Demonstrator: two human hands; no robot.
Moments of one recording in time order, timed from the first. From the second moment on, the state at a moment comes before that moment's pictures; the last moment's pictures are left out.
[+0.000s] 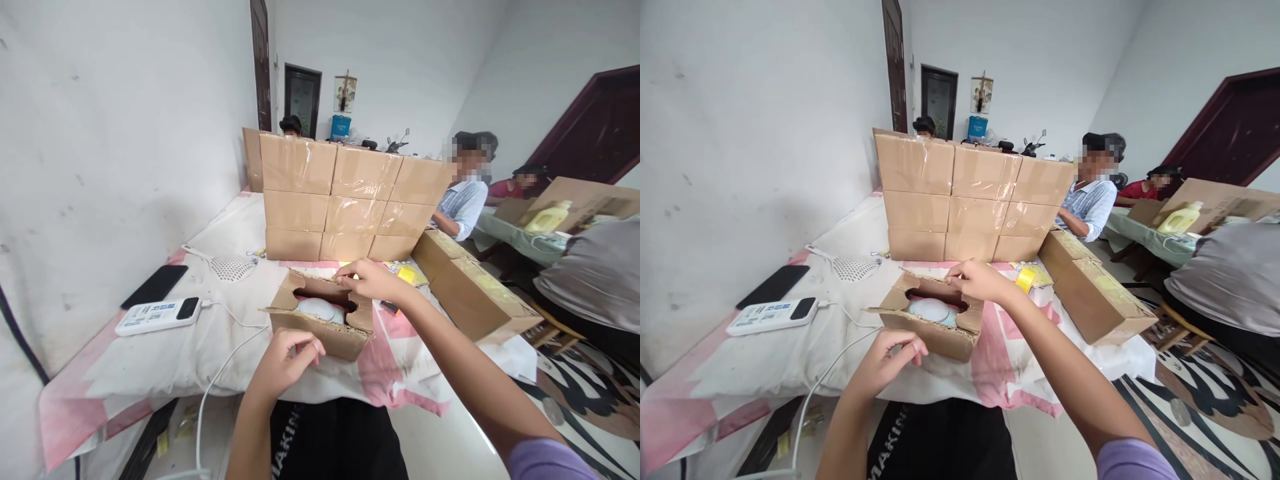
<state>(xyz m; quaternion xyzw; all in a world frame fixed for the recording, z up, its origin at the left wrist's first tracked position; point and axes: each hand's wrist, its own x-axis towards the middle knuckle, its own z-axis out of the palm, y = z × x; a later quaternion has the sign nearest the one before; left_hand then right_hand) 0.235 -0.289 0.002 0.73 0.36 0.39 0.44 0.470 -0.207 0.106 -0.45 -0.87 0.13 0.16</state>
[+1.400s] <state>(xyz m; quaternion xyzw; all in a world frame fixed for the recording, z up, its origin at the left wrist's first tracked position) 0.269 -0.256 0.074 0.87 0.44 0.22 -0.03 0.475 -0.170 0.123 -0.43 -0.90 0.08 -0.01</state>
